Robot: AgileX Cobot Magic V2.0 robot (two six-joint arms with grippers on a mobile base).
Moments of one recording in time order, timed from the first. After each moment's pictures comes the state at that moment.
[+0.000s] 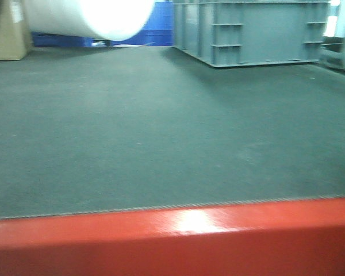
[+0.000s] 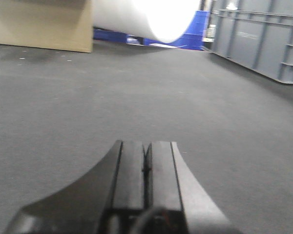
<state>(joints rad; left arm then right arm) -0.01 -0.02 0.03 -0.06 0.01 -0.02 0.05 0.31 -0.38 -0.13 0.18 0.05</state>
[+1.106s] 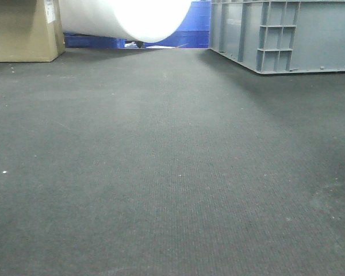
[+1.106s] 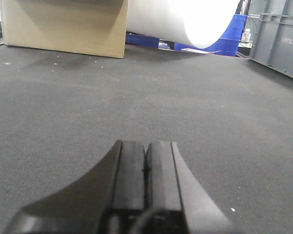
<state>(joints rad) -0.01 -0.02 0.03 -0.06 0.01 -0.02 0.05 0.31 -0.38 -0.13 0.18 0.05</state>
